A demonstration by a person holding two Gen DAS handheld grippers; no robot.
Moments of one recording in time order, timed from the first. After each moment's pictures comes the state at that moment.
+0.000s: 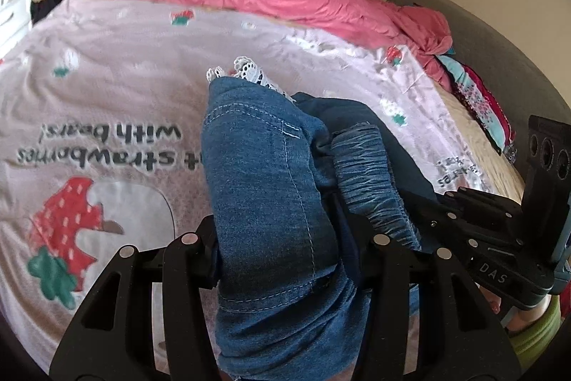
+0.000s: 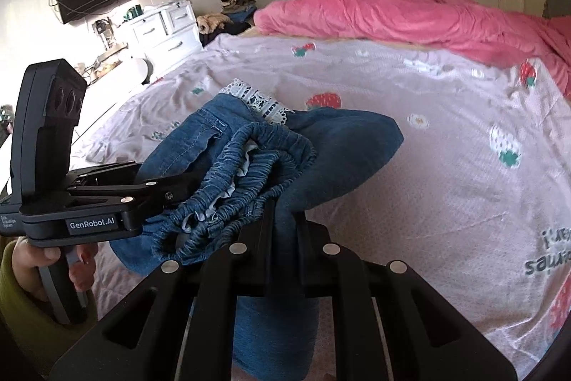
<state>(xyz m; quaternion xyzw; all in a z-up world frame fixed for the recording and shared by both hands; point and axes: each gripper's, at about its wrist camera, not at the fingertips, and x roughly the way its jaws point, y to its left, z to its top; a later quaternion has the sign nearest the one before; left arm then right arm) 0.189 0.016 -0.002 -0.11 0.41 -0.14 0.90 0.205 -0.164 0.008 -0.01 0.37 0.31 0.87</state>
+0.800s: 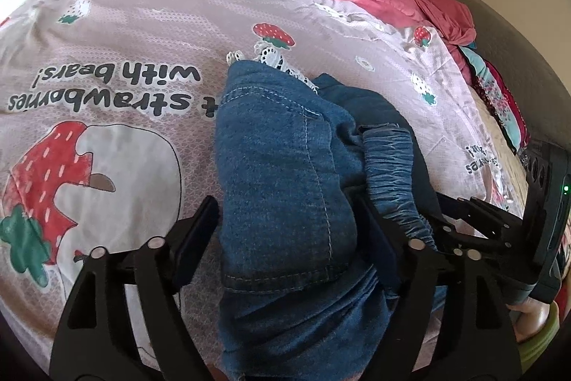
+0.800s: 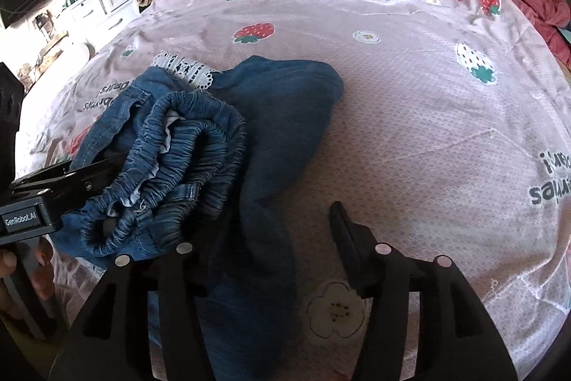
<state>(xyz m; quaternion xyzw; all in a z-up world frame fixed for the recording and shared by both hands) 0.192 0.026 -0.042 -0.13 0.45 -0.11 0.88 0.216 -0.177 -0.054 -0.01 0.45 0.21 0.87</state>
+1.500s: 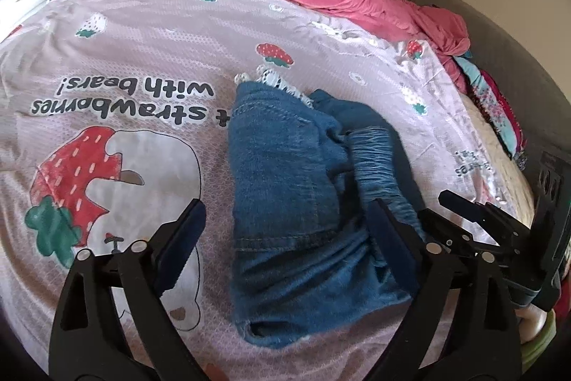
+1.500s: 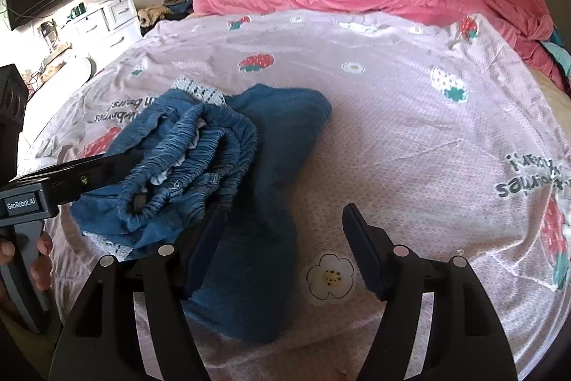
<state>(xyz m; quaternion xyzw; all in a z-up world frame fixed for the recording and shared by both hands) 0.166 0.035 -0.020 -0.13 0.41 -0.11 0.89 0.175 -0.188 -0.027 -0.01 0.39 0.19 0.90</state>
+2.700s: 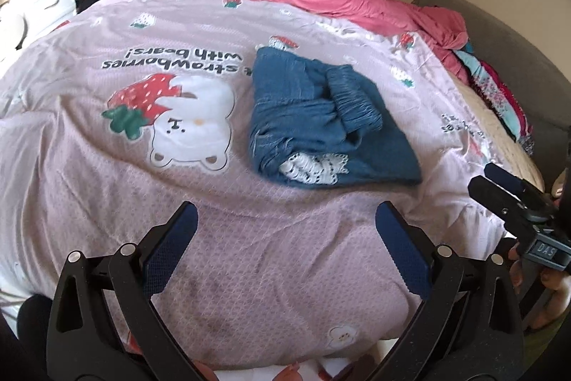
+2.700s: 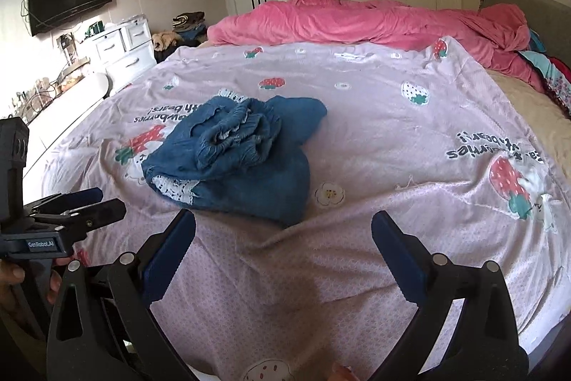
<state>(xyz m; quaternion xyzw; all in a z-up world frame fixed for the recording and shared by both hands) 0.041 0.028 -0.016 -0.10 0.40 -0.07 0.91 0.059 -0.213 0.001 0.00 0.34 0.19 0.92</state>
